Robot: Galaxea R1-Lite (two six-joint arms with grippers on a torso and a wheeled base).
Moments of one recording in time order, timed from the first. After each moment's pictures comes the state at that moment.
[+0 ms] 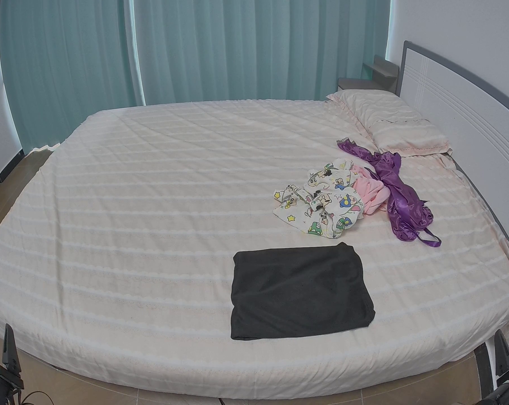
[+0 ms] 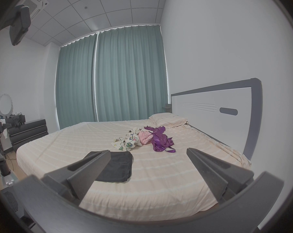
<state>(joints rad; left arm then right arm) 0.00 0.02 -0.02 -0.06 0.42 -0.15 0.00 0.01 -0.02 -0.04 -0.05 0.05</state>
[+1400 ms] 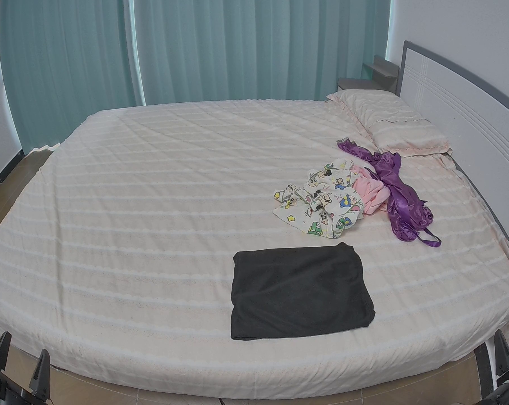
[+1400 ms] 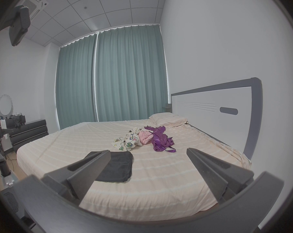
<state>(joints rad) 0.00 0.01 -0.02 0.00 0.03 -0.06 0.00 0.01 -0.02 -0.04 -0.05 0.06</state>
